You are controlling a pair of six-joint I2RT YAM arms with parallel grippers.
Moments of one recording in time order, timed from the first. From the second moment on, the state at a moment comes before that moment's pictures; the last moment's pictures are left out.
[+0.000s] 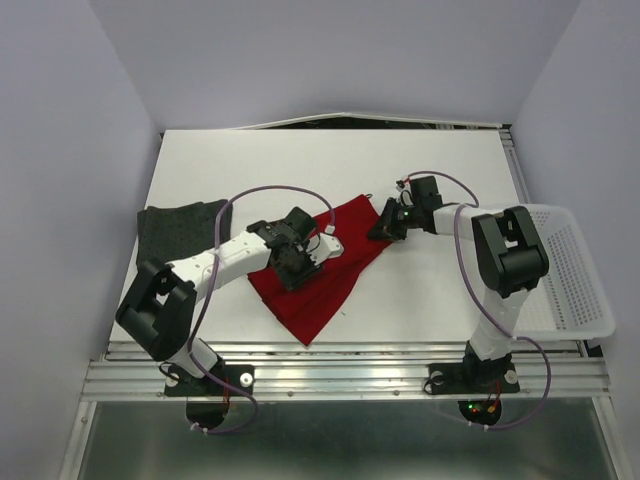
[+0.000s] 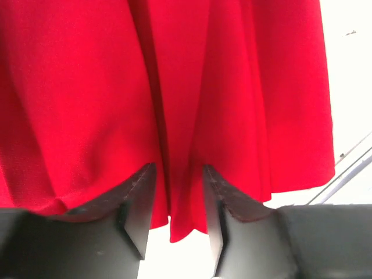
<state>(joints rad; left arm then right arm) -0.71 1.51 1.00 -0.71 0.12 0.34 0.24 1.93 1.08 -0.04 -0.60 0.62</state>
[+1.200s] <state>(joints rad) -0.53 1.55 1.14 -0.75 0.34 0.29 0.24 1.87 1.04 -0.16 -0.59 0.49</state>
